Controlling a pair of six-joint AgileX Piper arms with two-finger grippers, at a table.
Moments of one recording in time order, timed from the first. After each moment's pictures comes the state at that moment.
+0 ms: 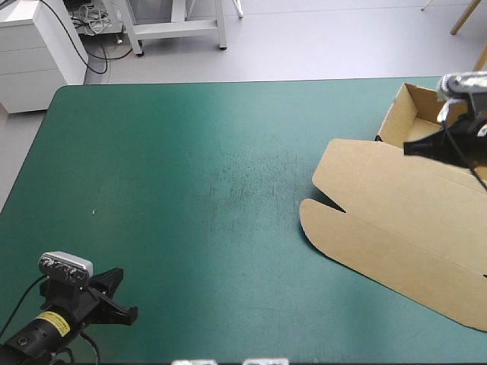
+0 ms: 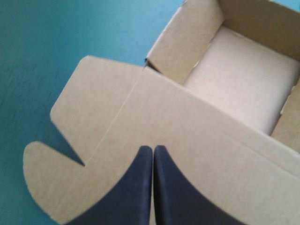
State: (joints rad) left arm -0.39 0.36 -0.42 0.00 0.73 -0.08; right arm -0.11 1.21 -1.52 0.13 1.19 -0.21
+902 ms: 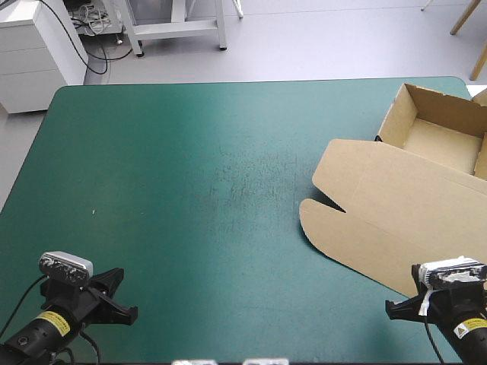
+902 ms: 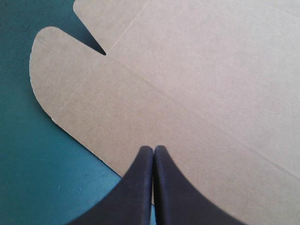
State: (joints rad) left arm -0.39 0.36 -0.42 0.00 0.73 -0.08; right arm -0.04 0.28 -0.45 0.17 0.79 -0.26
